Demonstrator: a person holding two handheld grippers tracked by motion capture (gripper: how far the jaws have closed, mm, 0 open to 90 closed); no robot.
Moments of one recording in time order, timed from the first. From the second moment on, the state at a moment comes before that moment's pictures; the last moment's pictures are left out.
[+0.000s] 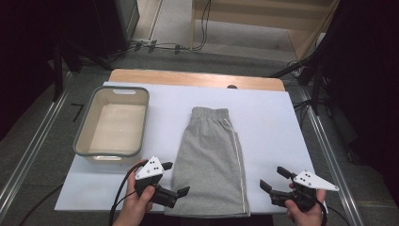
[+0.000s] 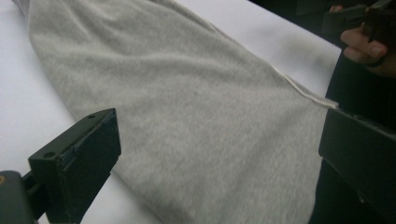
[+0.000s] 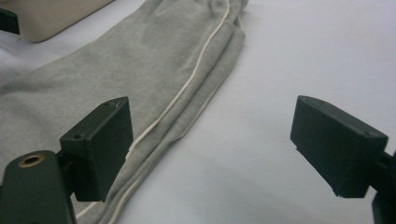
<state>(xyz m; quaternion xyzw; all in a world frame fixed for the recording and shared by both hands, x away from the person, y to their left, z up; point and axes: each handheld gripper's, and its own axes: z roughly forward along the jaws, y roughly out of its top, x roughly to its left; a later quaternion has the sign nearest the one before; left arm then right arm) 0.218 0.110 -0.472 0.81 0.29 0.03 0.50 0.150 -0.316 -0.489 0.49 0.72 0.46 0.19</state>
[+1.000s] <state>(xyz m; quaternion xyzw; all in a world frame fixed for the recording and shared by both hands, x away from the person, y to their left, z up) 0.292 0.072 -0.455 0.82 0.28 0.04 0.50 0.162 -0.338 -0.502 0.49 0.73 0.45 0.18</state>
